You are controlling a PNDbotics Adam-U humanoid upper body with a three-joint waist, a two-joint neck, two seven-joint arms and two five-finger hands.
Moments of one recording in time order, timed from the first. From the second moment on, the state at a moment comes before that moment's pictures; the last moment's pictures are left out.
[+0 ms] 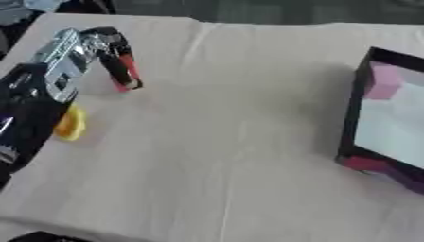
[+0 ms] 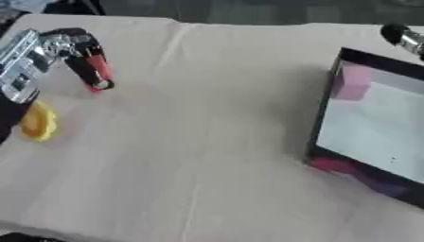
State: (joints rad) left arm -0.90 0.56 -0.31 -1.23 -0.68 0.56 -0.65; right arm -0.45 -0.79 0.08 -1.84 -0.17 0.44 -0.20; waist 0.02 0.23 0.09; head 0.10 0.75
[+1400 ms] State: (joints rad) left arm -0.77 0.49 -0.34 -1.60 -0.48 0.44 -0.14; right arm -0.56 -0.79 0.12 -1.98 -0.19 0.44 -0.12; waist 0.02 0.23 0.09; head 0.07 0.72
